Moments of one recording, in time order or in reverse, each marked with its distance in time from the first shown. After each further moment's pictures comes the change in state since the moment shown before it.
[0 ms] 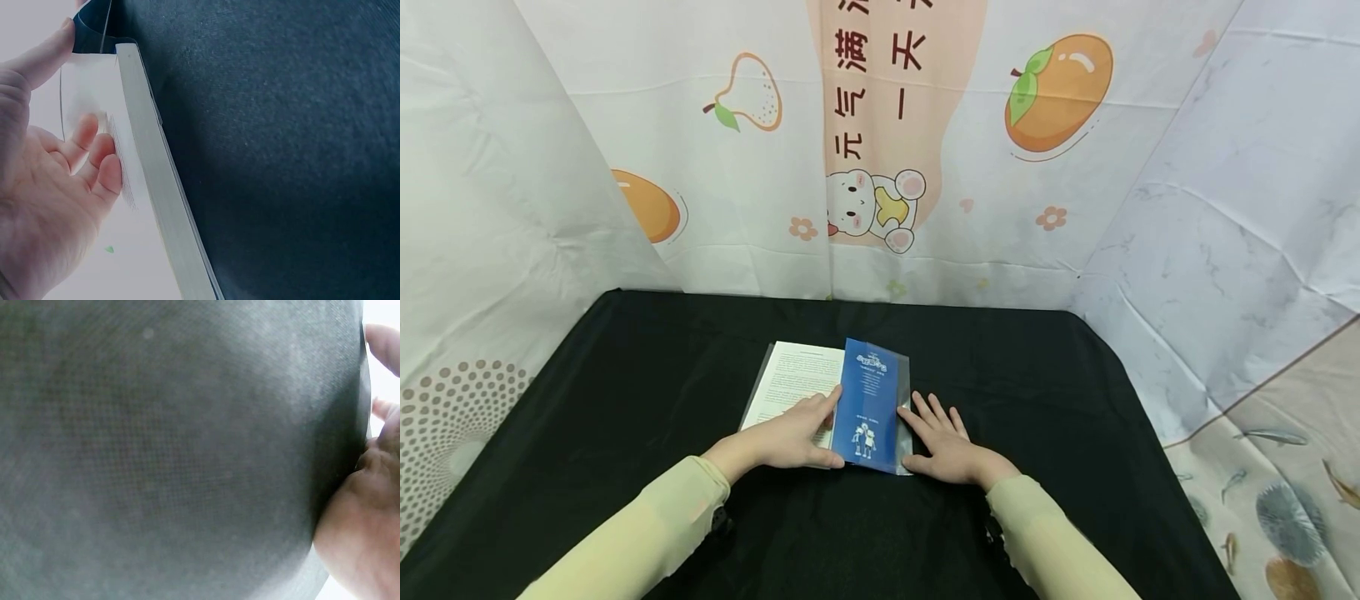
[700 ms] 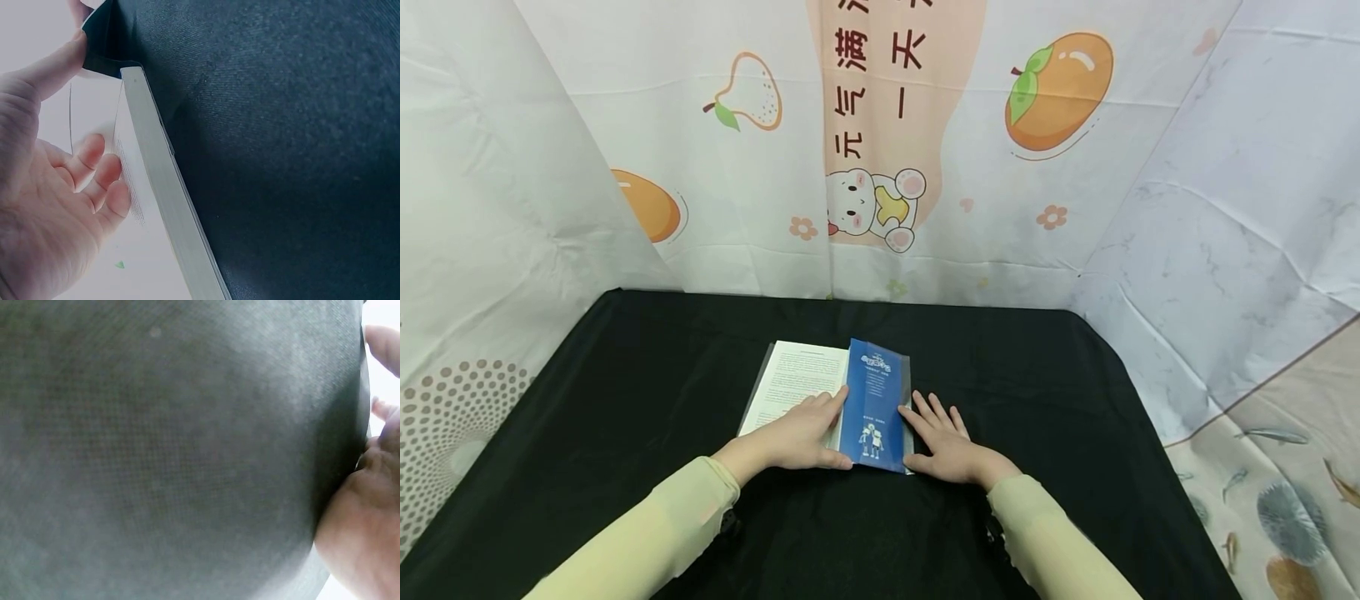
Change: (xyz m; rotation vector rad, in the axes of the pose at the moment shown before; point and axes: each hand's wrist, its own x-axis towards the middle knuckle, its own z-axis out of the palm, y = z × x) left_hand 0.004 0.015 0.003 0.140 0.023 -0.047; right_hand 0.000 0.000 0.000 0.026 0.003 -0.009
